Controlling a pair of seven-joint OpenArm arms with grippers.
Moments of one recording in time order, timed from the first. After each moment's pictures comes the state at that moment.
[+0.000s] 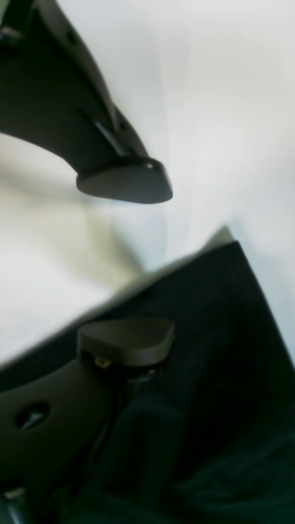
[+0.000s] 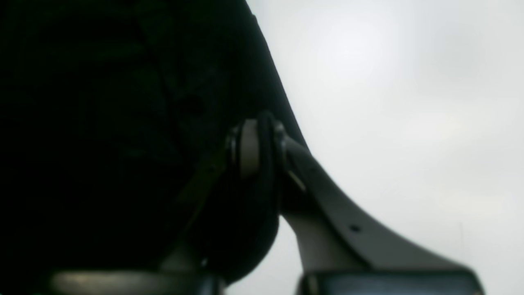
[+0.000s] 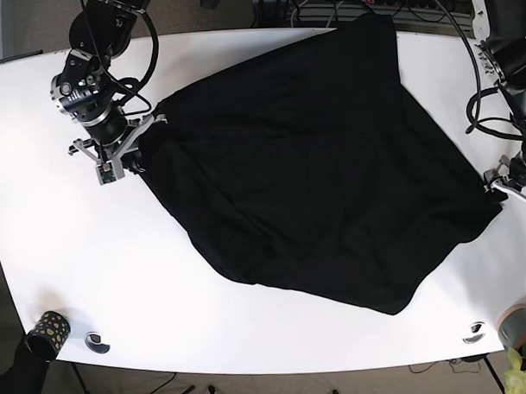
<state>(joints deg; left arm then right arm) -26.7 -28.9 -25.5 30.6 -12.3 -30.0 25.6 -9.1 0.7 29.6 105.7 6.9 40.0 -43.2</state>
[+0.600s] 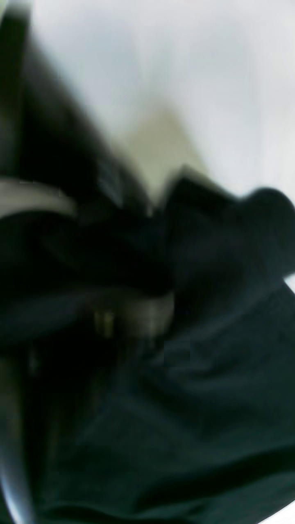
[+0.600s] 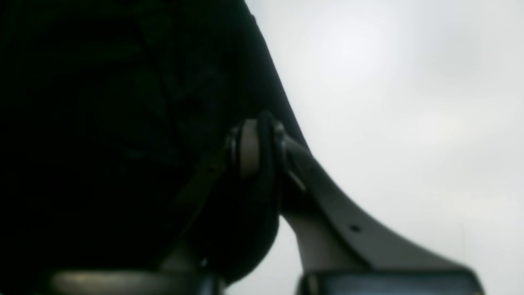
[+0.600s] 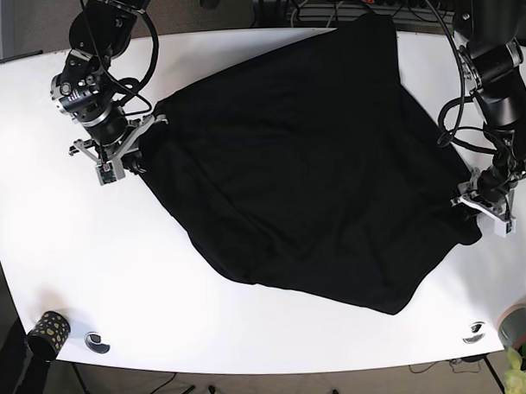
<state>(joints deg) -27.9 -23.2 -21.7 31.5 -14.7 -30.7 26.0 -9.1 0.6 29.7 105.6 7.2 40.0 -43.1</state>
